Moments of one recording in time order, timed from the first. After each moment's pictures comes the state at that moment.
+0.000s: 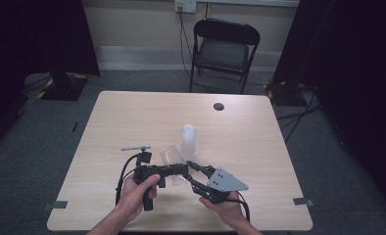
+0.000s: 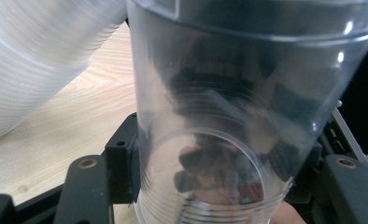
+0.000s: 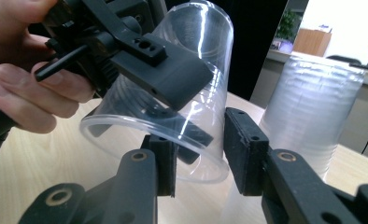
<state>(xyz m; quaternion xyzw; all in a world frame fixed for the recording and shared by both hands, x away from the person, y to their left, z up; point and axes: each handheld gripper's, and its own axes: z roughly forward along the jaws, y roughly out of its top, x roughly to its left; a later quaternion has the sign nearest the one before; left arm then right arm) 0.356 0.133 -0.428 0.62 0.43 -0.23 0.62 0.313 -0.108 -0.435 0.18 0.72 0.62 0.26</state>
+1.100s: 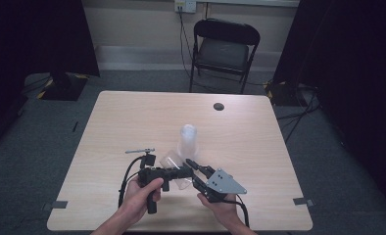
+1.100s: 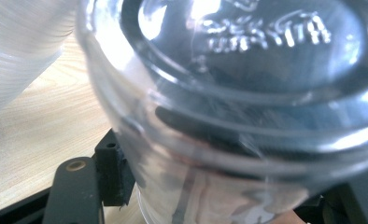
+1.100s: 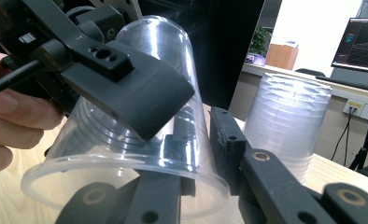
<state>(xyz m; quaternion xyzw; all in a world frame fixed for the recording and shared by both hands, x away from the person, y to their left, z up) 0.350 0.122 -0.429 0.62 0.42 -0.24 0.62 0.312 -0.102 -0.436 0.20 0.69 0.63 0.30</state>
